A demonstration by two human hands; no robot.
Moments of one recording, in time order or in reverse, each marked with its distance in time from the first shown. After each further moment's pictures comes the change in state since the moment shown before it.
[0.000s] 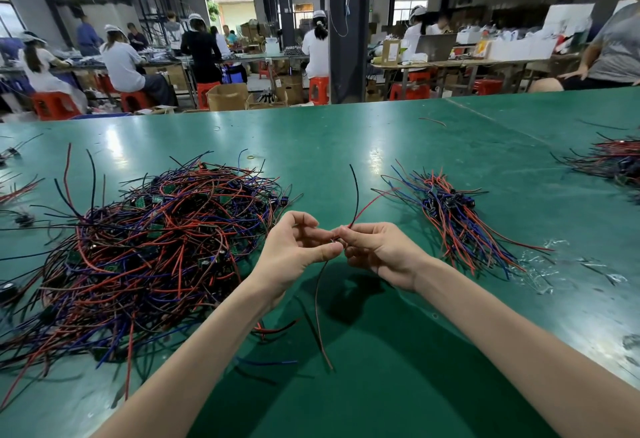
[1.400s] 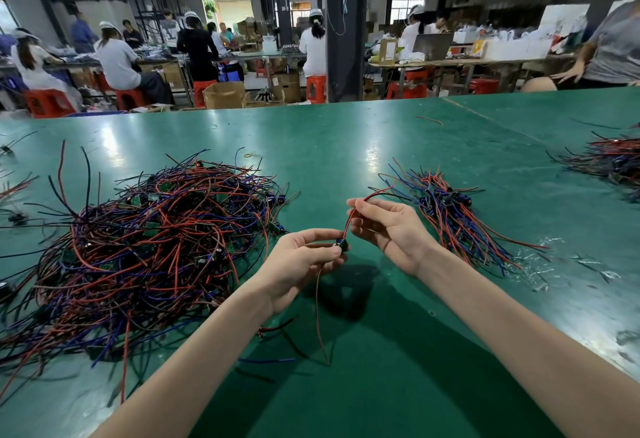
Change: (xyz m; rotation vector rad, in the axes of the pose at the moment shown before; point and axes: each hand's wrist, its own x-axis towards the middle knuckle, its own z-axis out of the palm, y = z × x) left_hand -0.008 0.004 0.010 -0.194 -0.090 -0.328; right_hand 0.003 -0.016 -0.007 0.200 0.152 -0.163
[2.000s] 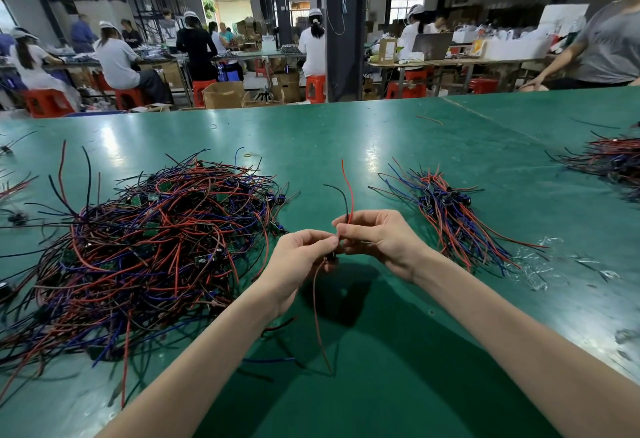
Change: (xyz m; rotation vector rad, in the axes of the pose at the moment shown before) left_hand 0.002 -0.004 0.004 0.120 0.111 0.082; right_hand -0.006 0.009 0.004 -0.313 -0.107 0.021
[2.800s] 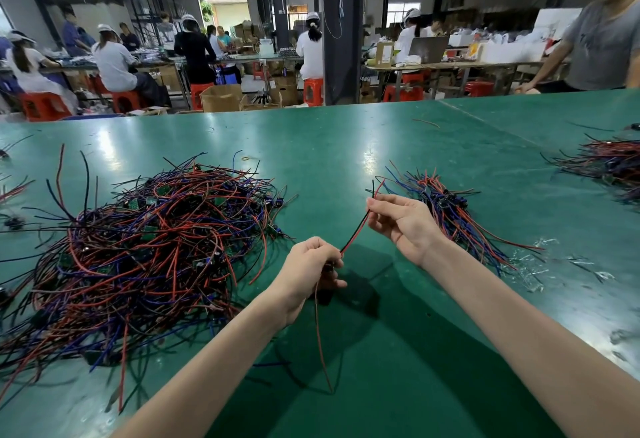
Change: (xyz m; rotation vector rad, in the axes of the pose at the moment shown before) left_hand -0.002 -0.004 0.011 0.045 -0.007 -0.054; right_hand 0.017 -0.015 -0.027 0.333 0.278 -0.020
